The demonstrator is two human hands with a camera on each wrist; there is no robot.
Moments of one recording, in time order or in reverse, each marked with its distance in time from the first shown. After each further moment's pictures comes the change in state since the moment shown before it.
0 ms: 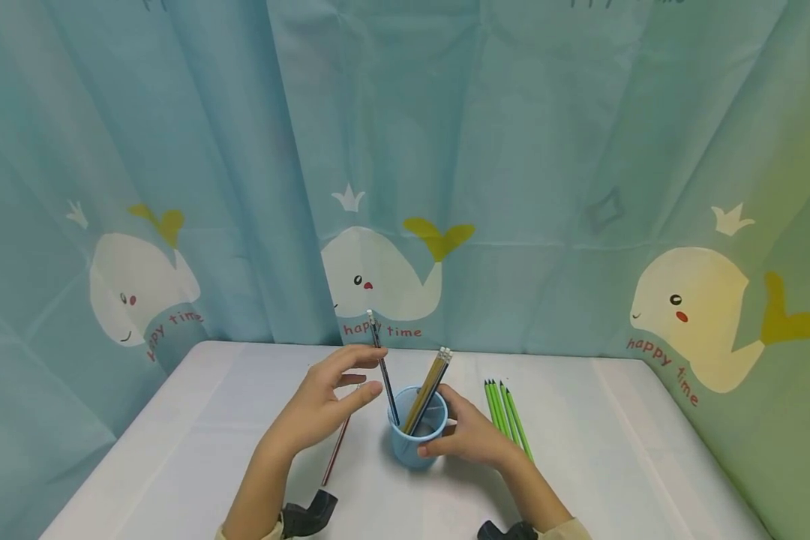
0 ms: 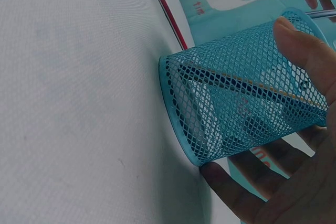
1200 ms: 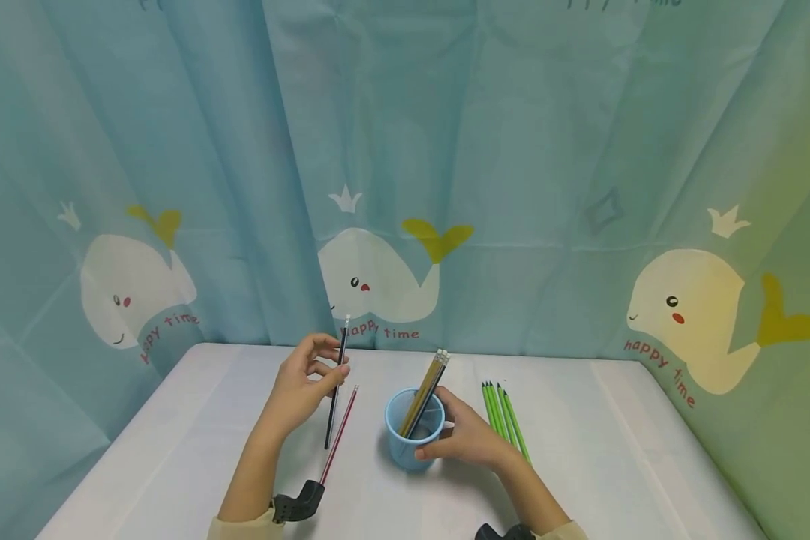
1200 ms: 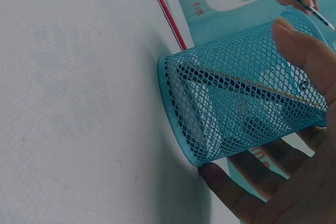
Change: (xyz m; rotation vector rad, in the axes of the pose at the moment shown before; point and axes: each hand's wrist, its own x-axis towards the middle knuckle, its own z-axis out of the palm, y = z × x) left_hand 0.002 -0.048 -0.014 -0.085 0.213 -0.264; right_hand 0.000 -0.001 -0.002 0.023 -0.027 -0.008
